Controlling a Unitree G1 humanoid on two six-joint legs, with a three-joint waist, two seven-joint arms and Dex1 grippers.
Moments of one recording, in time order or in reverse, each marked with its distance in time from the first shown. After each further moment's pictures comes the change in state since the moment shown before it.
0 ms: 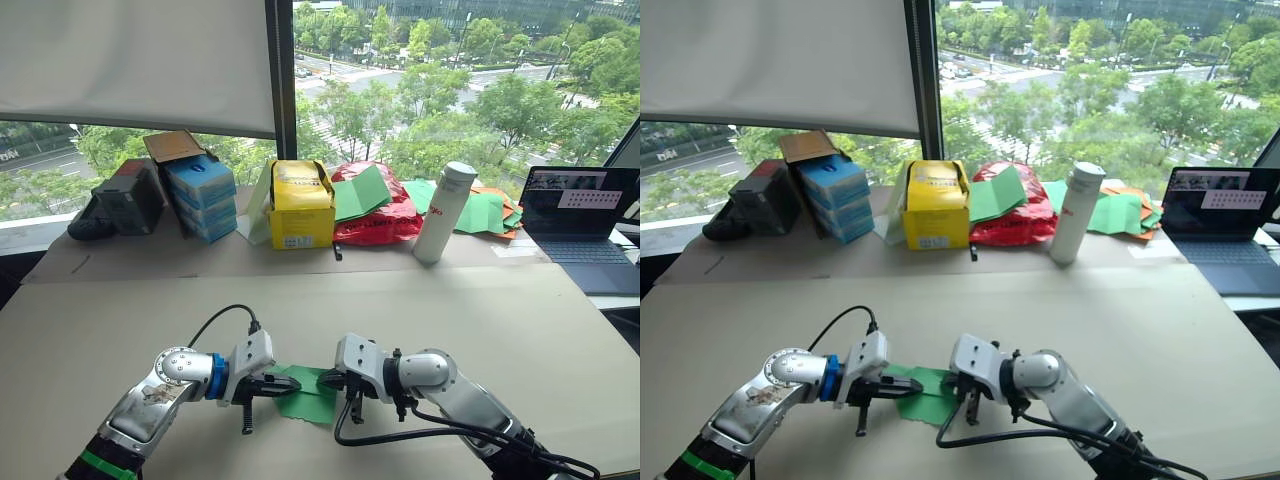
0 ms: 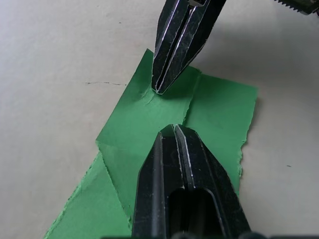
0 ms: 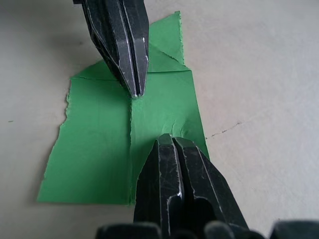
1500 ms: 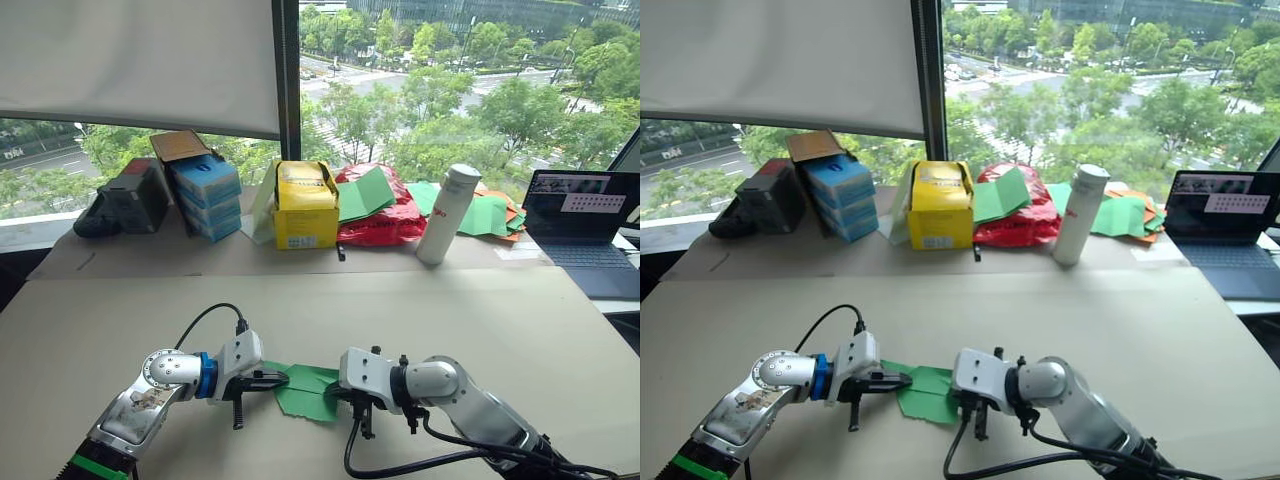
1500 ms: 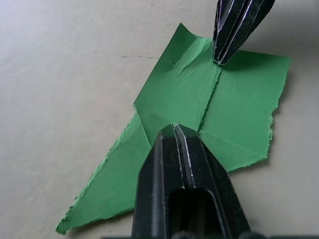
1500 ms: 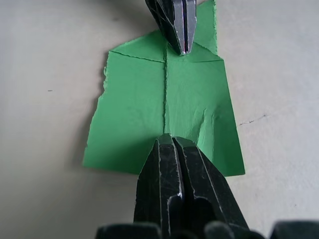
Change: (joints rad) left arm 0.029 0.026 0.056 0.059 0.020 -0.117 0.036; right arm 0.072 -0.111 0.023 -0.143 -0.054 0.034 0.023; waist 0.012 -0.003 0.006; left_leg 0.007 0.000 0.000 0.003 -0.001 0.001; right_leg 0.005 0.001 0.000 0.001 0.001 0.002
